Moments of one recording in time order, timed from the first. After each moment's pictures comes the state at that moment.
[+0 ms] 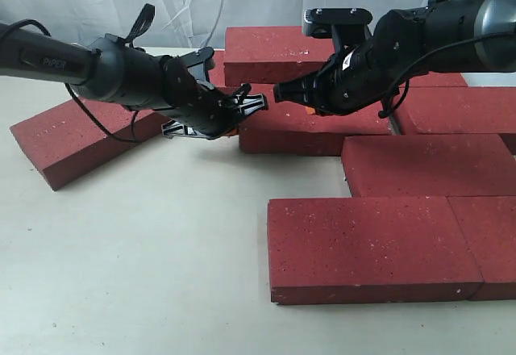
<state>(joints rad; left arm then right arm) -0.51 2.18 -1.37 -0.45 0.19 -0.23 0.43 1.88 -1.20 0.11 0.33 0.11</state>
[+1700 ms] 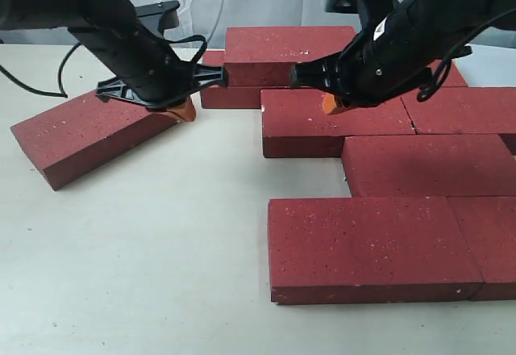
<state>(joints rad) -0.43 1.85 -1.34 -0.24 0.70 -0.22 0.43 1.67 -1.20 0.17 0.67 0.11</state>
